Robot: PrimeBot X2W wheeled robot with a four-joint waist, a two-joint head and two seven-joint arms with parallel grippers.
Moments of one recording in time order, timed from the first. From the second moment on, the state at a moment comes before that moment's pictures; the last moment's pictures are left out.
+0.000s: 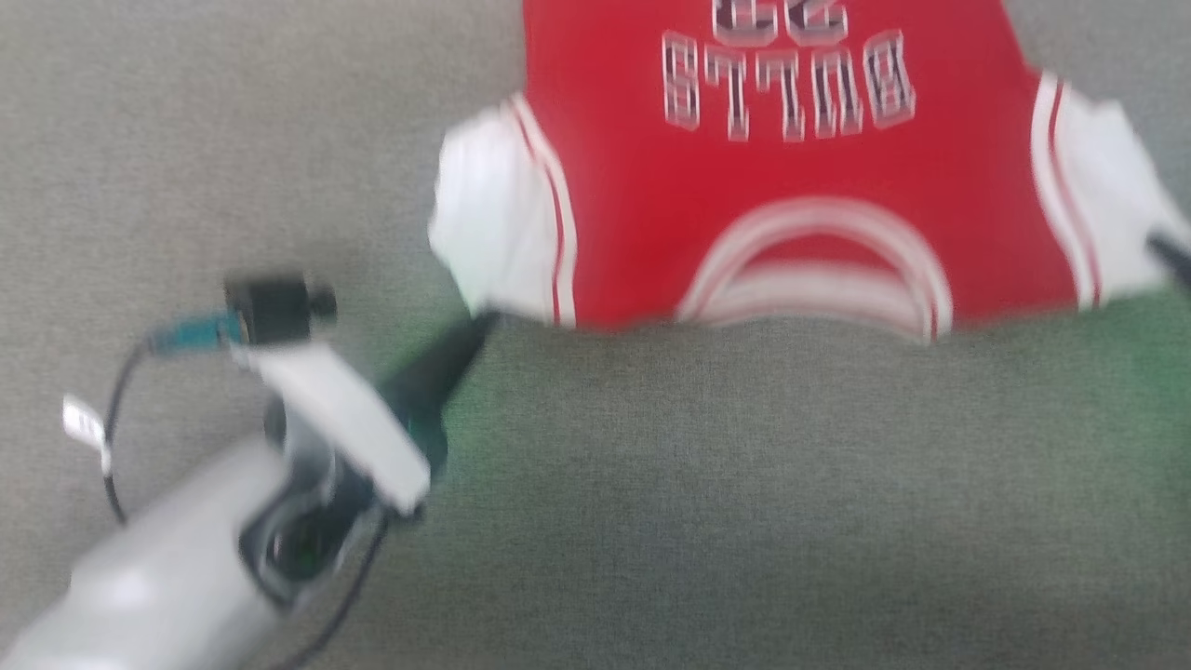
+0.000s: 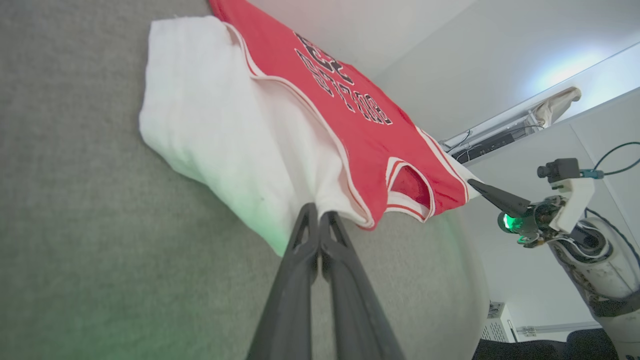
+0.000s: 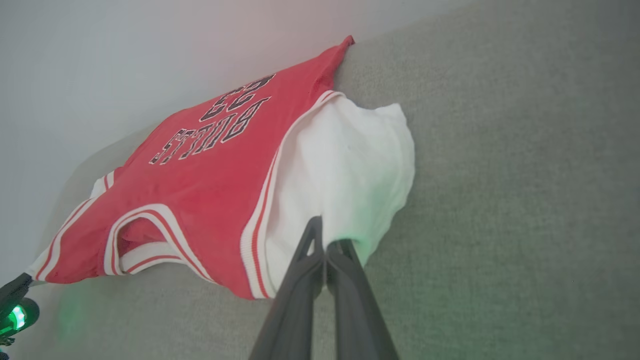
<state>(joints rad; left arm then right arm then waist) -0.74 0.61 -0.95 0.23 -1.53 -0.13 -0.16 -0.47 -0.70 0.08 0.22 1.17 0.13 0.46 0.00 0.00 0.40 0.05</state>
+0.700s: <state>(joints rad) -0.25 0.97 -0.98 -0.25 -1.52 -0.11 -0.26 0.28 -0.65 -0.24 -0.22 1.22 0.13 0.63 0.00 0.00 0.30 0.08</state>
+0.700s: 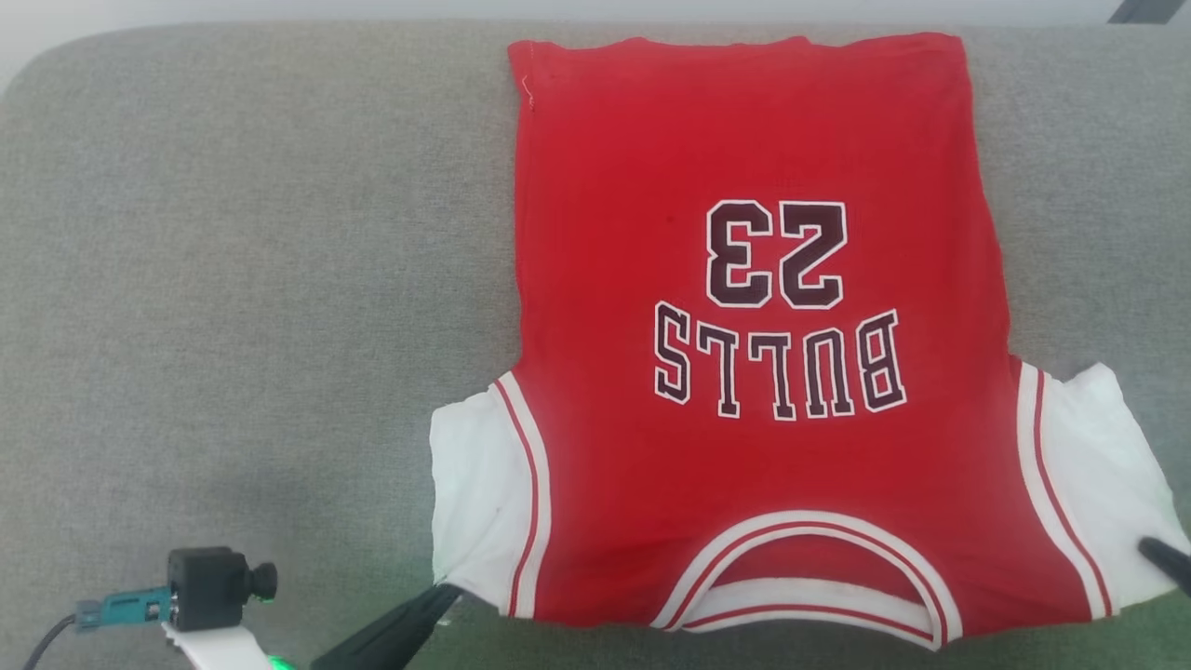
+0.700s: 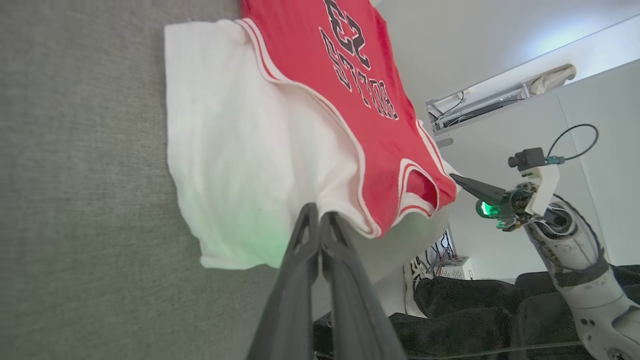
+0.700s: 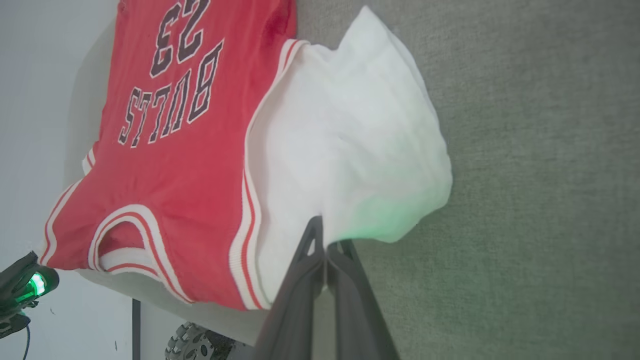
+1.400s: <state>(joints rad) -0.39 0.64 -1.06 0.22 -1.42 -0.11 -0.19 0.05 -0.65 0.07 0.01 0.87 0.14 0.62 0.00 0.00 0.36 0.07</state>
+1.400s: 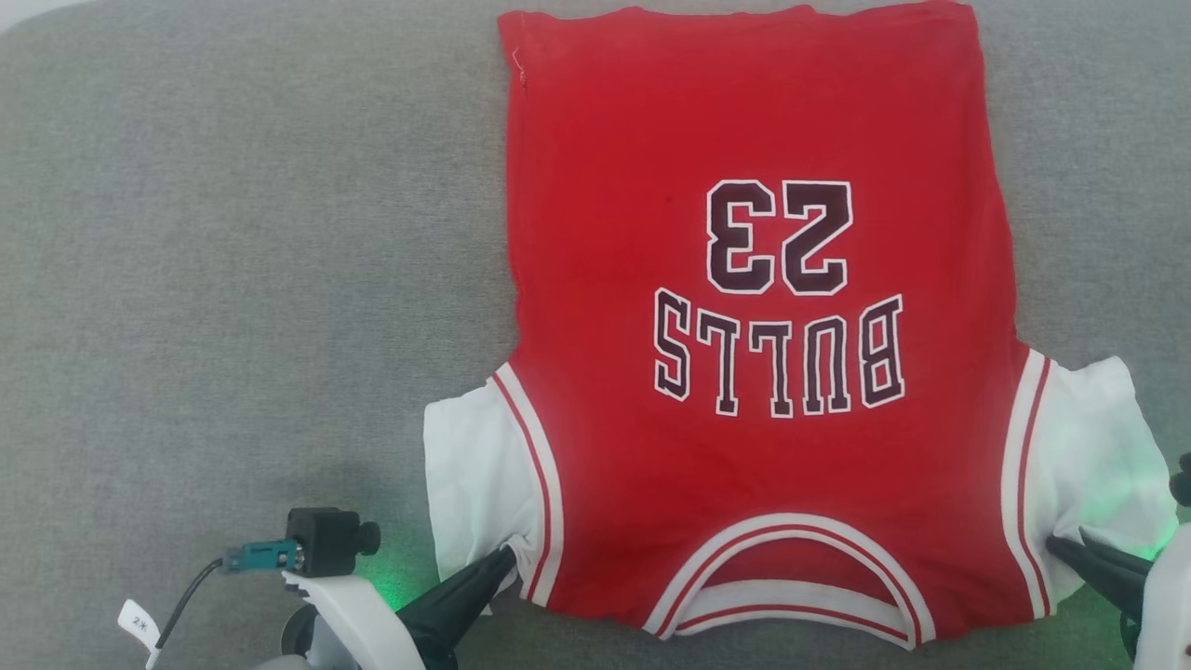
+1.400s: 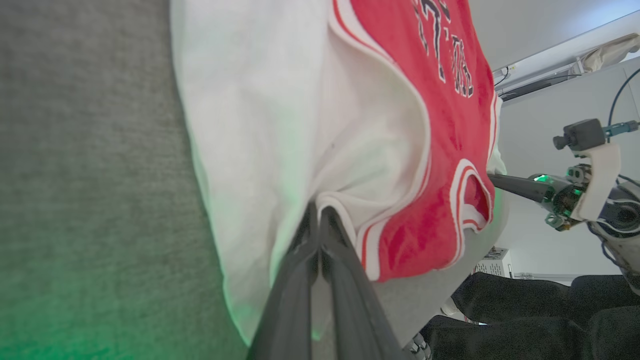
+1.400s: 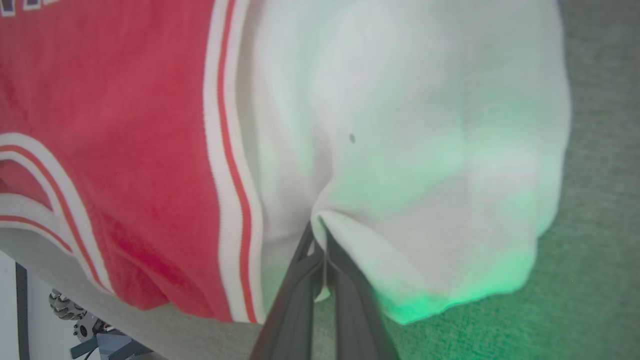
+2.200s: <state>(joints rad) -0.41 0.52 -1.05 0.20 -1.31 -0.12 -0.26 -0.30 -0.91 -0.22 -0.19 1.05 0.13 0.84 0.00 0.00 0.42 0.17</state>
